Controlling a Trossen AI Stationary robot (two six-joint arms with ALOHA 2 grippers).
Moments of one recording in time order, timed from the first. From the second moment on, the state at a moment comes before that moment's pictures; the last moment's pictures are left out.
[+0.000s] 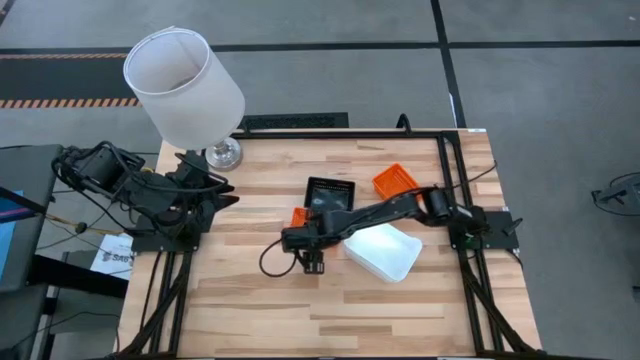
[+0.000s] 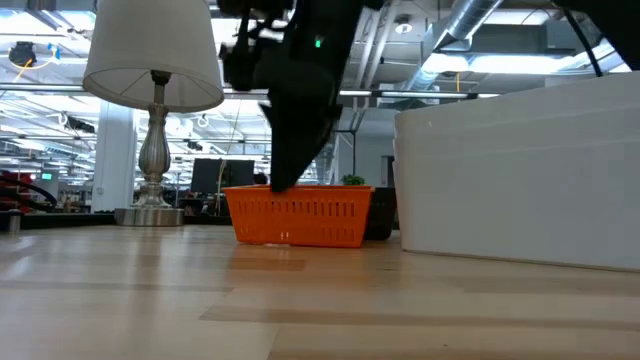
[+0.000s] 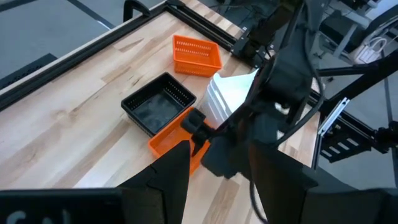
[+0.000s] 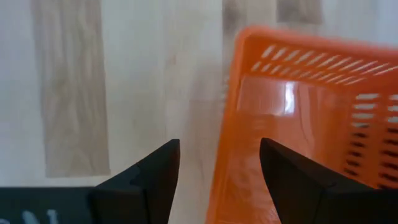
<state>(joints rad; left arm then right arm) -0.44 1.06 1.60 -1.25 -0.56 -0.88 0.17 2.29 1.98 -0.95 0.13 0.16</state>
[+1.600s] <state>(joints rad) -0.44 1.06 1.60 -1.29 -0.61 -0.86 -0.04 1.70 1.69 -1.54 0.51 0.70</state>
